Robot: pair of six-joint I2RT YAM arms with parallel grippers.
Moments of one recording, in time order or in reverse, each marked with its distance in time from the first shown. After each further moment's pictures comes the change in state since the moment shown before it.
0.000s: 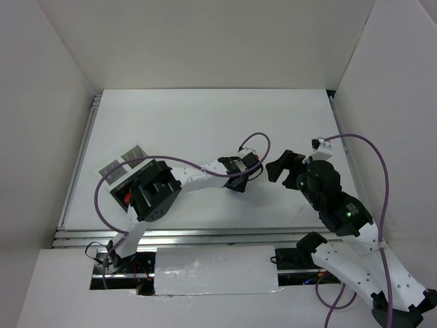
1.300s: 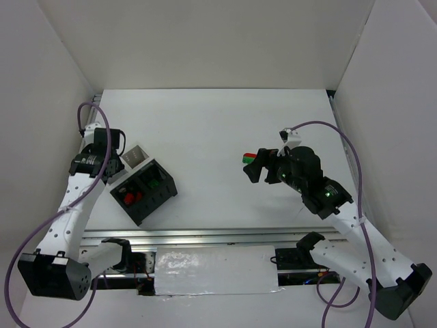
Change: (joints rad) left arm 0.904 -1.061 -0.528 -0.331 -0.188 0.069; right arm 0.000 0.193 -0.003 0.176 -0.309 -0.144
